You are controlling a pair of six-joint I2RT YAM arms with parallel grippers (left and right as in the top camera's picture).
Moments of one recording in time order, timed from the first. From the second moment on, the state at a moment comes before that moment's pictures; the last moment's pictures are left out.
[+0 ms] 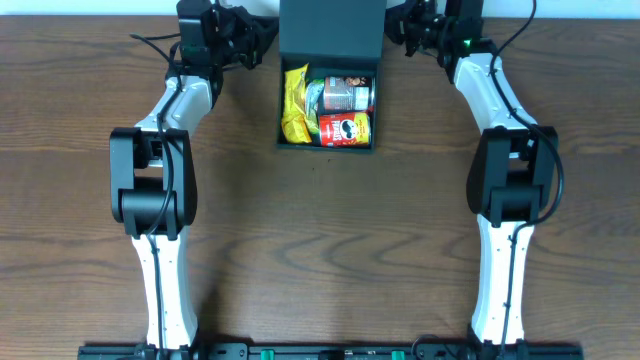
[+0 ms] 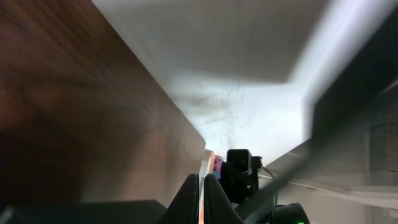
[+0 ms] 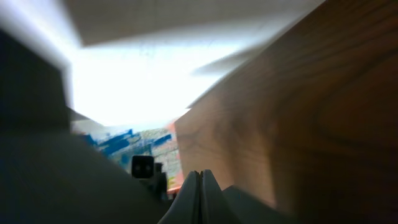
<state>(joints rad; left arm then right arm) -0.06 2.35 1.76 0.27 0.78 -1.39 0.06 2.51 2.14 -0.08 -0.84 1.24</state>
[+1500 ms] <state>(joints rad) 0.00 2.26 1.76 -0.68 0.72 -0.58 0.01 2.47 2.14 -1.02 -0.76 0.58</state>
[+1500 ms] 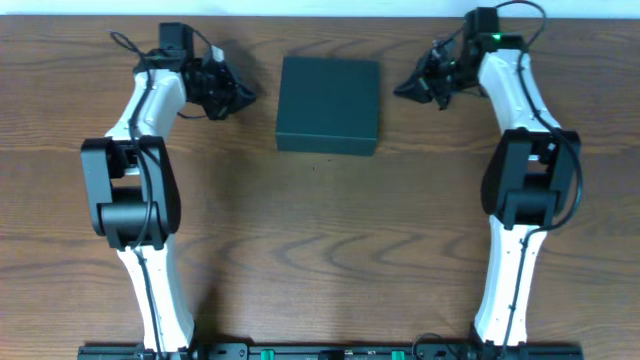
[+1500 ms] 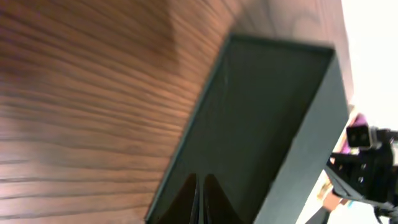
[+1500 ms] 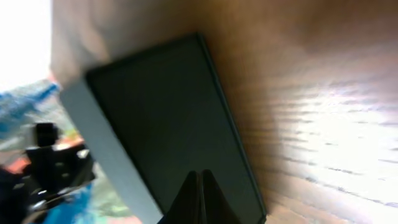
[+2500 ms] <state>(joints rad) -0.12 2.26 1.71 -0.99 0.72 -0.40 0.09 2.46 2.14 -1.32 -0.63 0.50</state>
